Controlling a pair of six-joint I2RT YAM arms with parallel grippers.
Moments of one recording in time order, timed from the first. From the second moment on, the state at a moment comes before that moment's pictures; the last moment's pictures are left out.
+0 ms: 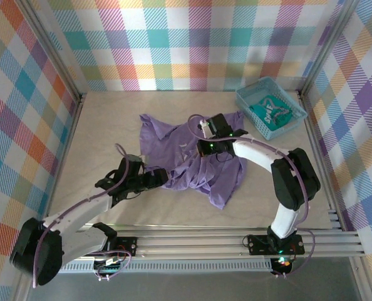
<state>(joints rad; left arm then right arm) -0.52 1.07 0.51 -0.26 0.23 -0.73 0.56 1.77 1.21 -0.38 -0.21 0.23</state>
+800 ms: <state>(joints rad) -0.61 1.52 0.73 -0.17 0.19 -0.45 0.55 1.77 1.18 -0.39 -0.27 0.23</state>
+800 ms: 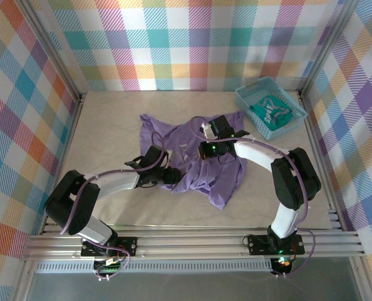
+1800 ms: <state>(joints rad) -0.39 1.15 0.76 -0.36 0.15 -0.56 0.60 1.24 0.89 -0.61 -0.12 0.39</state>
